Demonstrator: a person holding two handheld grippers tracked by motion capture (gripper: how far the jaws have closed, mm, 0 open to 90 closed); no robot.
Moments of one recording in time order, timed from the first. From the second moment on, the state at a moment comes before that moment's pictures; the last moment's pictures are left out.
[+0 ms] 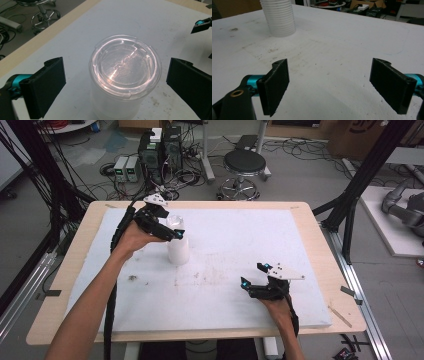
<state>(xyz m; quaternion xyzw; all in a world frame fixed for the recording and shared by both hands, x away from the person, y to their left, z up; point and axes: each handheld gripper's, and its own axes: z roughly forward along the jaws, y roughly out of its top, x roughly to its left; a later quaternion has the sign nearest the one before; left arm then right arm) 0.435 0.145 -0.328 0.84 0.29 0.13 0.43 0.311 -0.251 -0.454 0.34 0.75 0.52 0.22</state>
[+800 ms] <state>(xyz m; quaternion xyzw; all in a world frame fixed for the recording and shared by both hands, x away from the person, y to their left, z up) 0.442 0.138 -0.338 0.86 0.30 0.11 0.40 0.312 -0.251 -0.454 0.35 0.75 0.52 0.22</state>
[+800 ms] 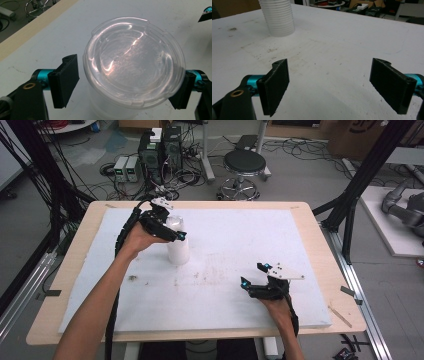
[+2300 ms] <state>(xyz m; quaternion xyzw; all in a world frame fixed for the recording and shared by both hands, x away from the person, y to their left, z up) 0.423 0.153 -0.218 0.84 0.28 0.16 0.44 0.312 -0.250 -0.454 0.35 0.75 0.52 0.22</state>
